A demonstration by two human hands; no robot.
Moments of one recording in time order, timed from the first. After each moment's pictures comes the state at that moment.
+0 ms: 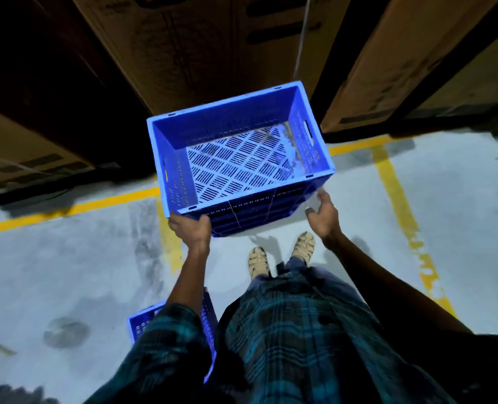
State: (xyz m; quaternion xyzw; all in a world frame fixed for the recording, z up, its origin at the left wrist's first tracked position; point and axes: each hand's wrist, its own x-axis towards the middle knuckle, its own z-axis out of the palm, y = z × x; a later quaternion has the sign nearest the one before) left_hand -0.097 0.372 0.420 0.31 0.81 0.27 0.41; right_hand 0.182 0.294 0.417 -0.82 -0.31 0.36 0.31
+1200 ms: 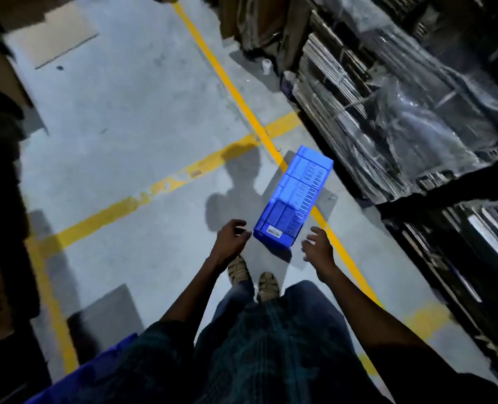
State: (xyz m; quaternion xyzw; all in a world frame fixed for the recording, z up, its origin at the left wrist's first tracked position) left_hand 0.283 -0.204 0.419 0.82 -0.06 -0.41 0.40; right_hand 0.123 -0.386 0.354 -0.61 0.56 0.03 0.57
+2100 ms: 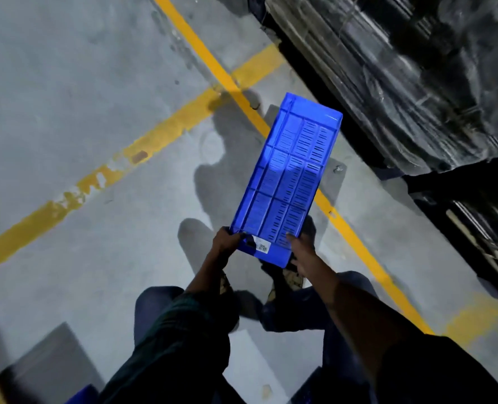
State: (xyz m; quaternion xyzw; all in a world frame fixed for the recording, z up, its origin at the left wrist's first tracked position) left_hand 0.327 -0.350 -0.003 0.82 0.06 -0.51 0.26; right_hand 0.166 -0.482 -0.039 -0.38 0.66 0.09 0.64
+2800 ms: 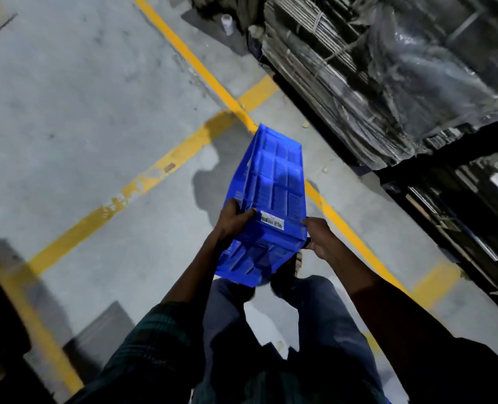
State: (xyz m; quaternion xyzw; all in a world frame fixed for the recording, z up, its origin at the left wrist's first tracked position) left_hand 0.334 -0.306 0.291 0.81 -0.11 -0.44 0.36; right_hand 0.157 -0.446 0.270 -0.37 0.64 0.03 0.68
